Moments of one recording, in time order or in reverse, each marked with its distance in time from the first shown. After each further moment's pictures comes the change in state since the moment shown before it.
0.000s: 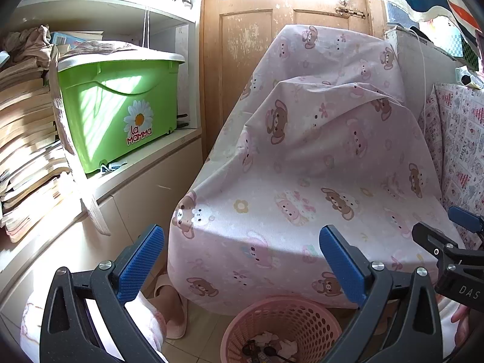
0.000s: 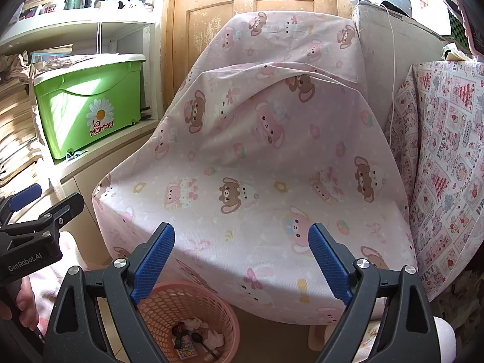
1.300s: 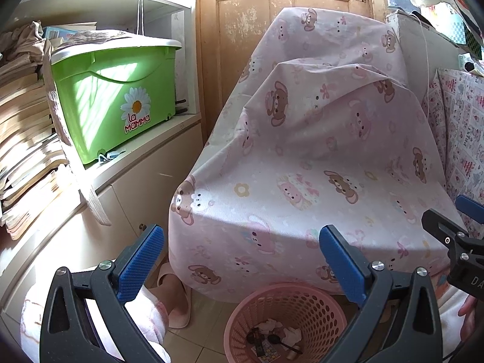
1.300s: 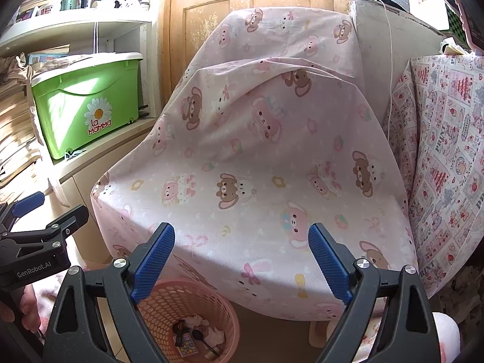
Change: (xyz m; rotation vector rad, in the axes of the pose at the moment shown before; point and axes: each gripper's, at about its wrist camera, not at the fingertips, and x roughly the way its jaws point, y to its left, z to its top) left arm 0.010 -0.002 -0.005 0.020 0.075 0.006; right arm 0.001 -0.006 -0.003 0.012 0.014 0.008
